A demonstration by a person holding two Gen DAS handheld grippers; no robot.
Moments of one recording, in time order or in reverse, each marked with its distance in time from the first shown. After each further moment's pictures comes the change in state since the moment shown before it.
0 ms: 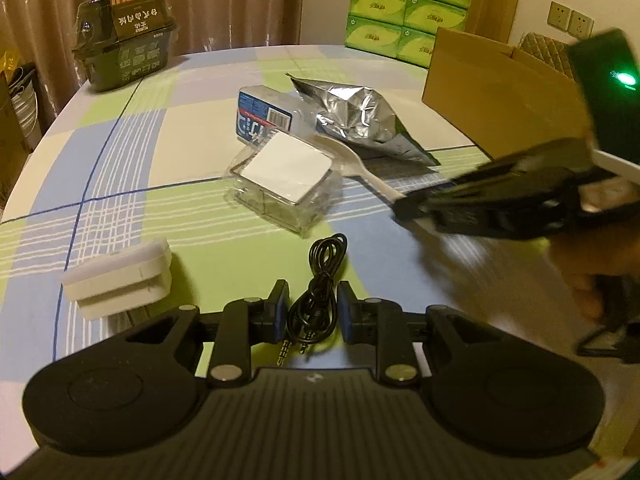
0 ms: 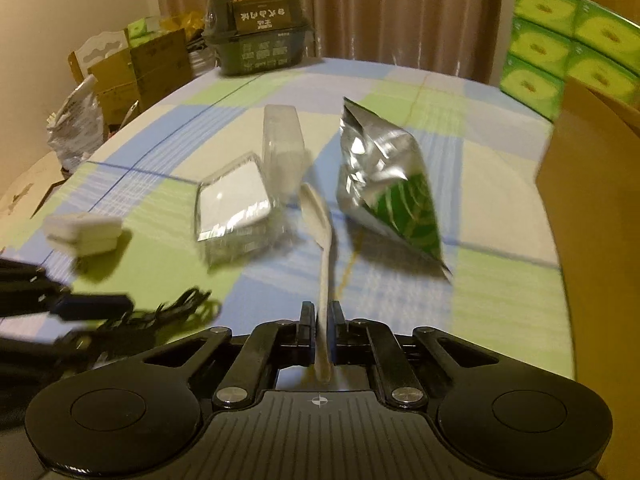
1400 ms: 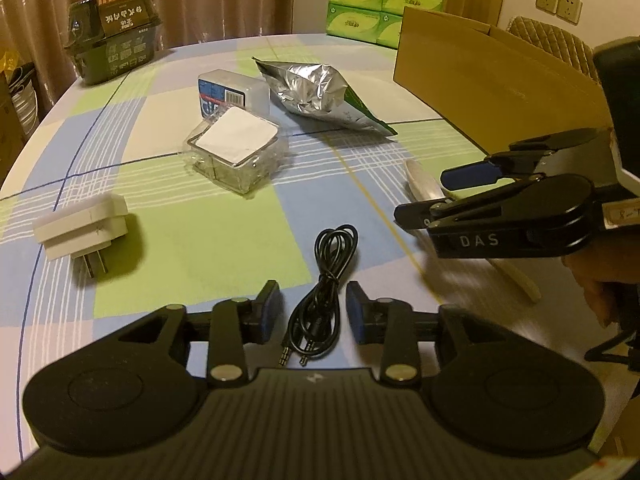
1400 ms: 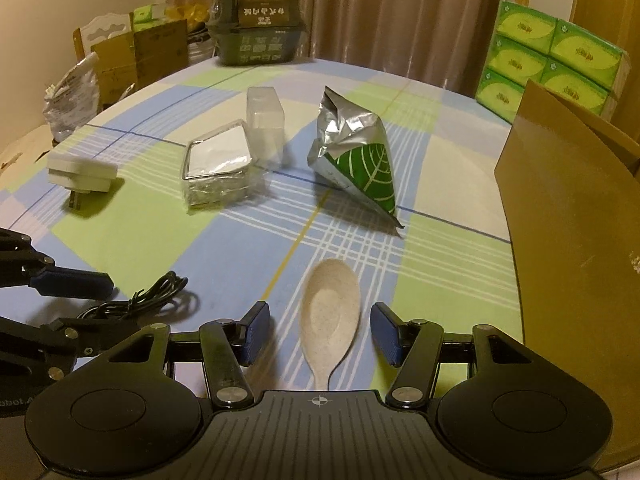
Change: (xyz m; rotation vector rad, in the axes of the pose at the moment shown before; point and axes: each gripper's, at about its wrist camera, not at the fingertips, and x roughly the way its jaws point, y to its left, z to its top) left arm -0.009 -0.044 -0.025 0.022 0.015 0.020; right arm -0.020 -0.002 -0.038 -0.094 -0.037 -0.088
